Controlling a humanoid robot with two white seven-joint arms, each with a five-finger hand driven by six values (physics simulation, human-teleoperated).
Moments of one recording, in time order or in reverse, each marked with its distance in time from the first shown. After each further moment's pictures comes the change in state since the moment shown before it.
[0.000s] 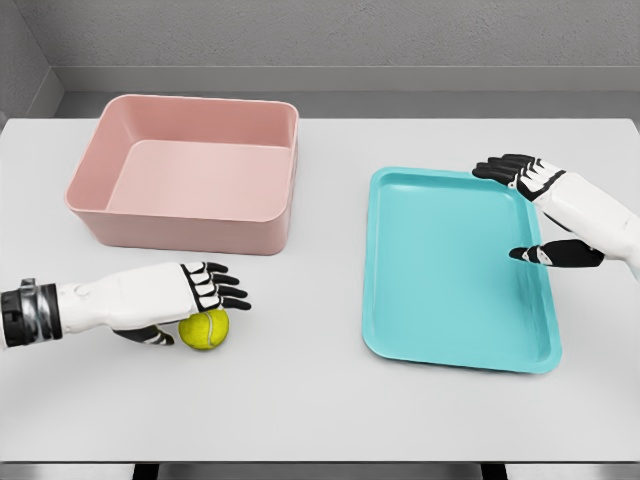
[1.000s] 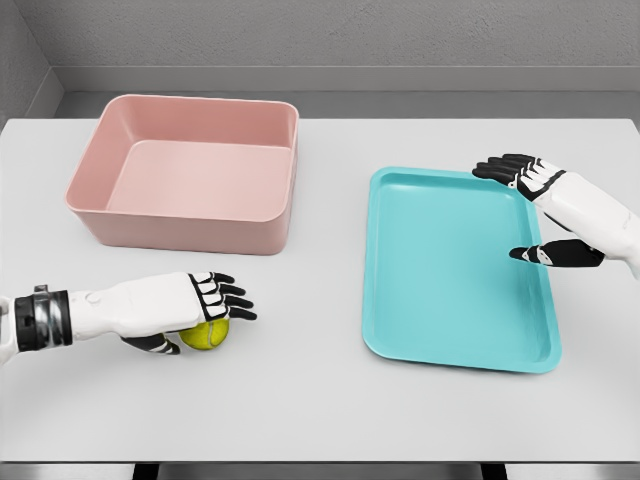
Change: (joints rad) left arm -0.015 -0.022 -0.046 0.027 0.000 0.000 -0.008; right arm 0.000 0.000 0.000 0.000 -0.001 0.000 -0.001
